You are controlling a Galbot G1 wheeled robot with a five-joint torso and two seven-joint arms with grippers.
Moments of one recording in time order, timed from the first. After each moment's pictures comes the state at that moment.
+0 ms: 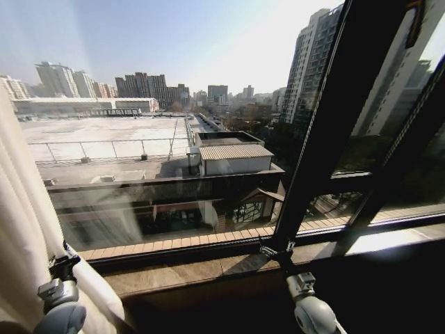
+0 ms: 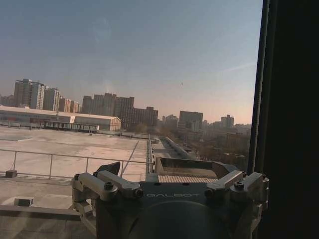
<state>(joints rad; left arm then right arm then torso) 1.38 -1.17 -0.96 -1.70 -0.37 -0.12 -0.42 -1.41 1.14 0.43 1.86 0.27 0.17 0.09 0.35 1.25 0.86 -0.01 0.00</state>
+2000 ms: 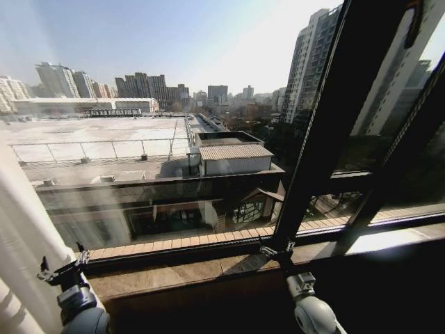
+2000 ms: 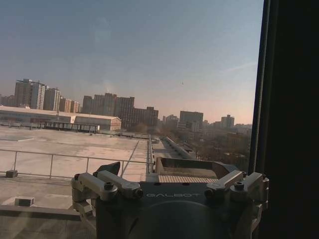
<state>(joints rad) 1.56 -1.39 -0.78 -2.00 -0.06 -0.14 -0.56 -1.41 1.14 0.43 1.86 0.27 0.17 0.09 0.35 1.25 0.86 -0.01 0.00</state>
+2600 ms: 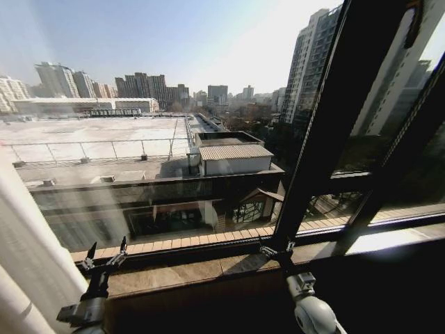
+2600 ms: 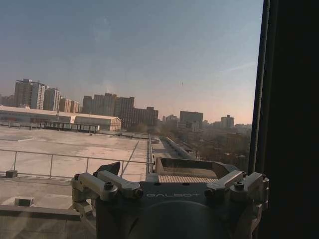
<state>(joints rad) 1.57 -1.37 -0.92 -1.93 -0.48 -0.26 0.13 -1.41 1.14 0.43 1.86 0.27 0.17 0.09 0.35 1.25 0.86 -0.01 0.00</state>
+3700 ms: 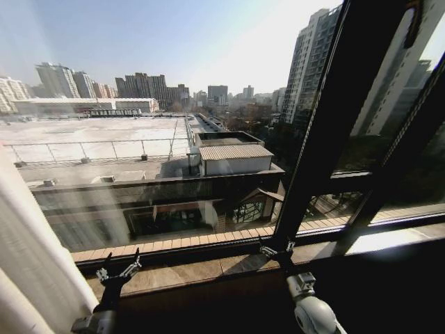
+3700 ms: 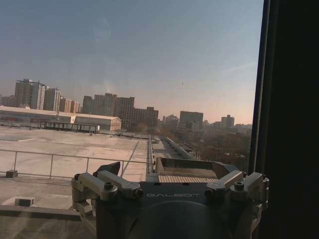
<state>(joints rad) 1.66 -1.43 -0.80 -1.98 -0.37 -0.30 0.11 -1.41 1.14 0.43 1.86 0.27 0.17 0.09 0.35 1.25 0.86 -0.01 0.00</state>
